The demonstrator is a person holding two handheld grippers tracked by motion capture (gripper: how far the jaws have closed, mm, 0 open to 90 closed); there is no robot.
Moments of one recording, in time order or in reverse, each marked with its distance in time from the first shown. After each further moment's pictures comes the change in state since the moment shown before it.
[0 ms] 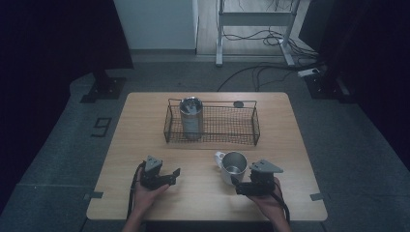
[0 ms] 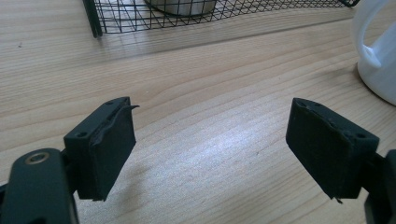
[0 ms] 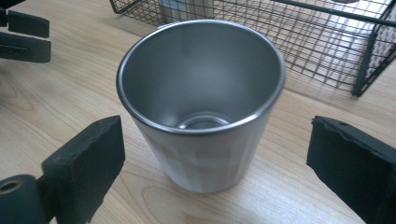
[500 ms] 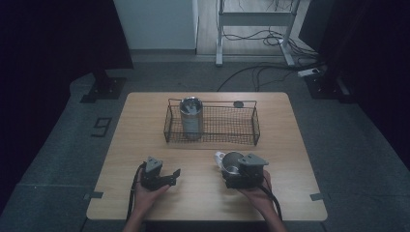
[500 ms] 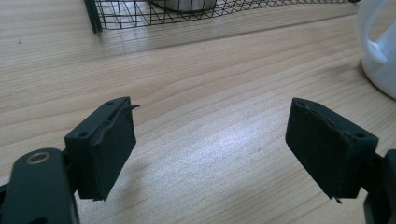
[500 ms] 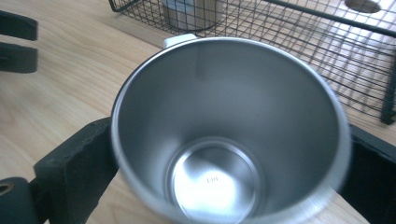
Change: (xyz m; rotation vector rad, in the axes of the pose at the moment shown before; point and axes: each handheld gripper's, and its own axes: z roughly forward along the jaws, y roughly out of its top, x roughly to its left) left arm -0.003 -0.003 0.001 0.002 0.012 0.011; right arm 0.011 0.014 0.038 0.022 -0.019 -0.042
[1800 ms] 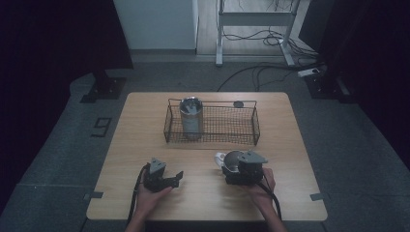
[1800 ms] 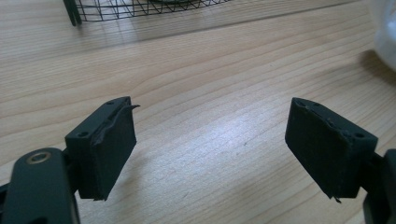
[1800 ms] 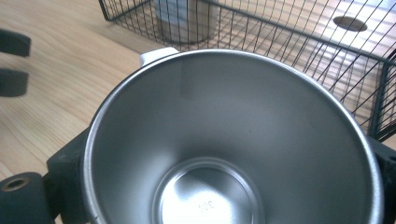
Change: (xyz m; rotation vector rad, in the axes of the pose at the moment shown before) left arm -0.008 -0.002 0.005 0.023 -0.022 0.010; right arm -0.005 0.008 -0.003 -0.049 -0.014 -0.021
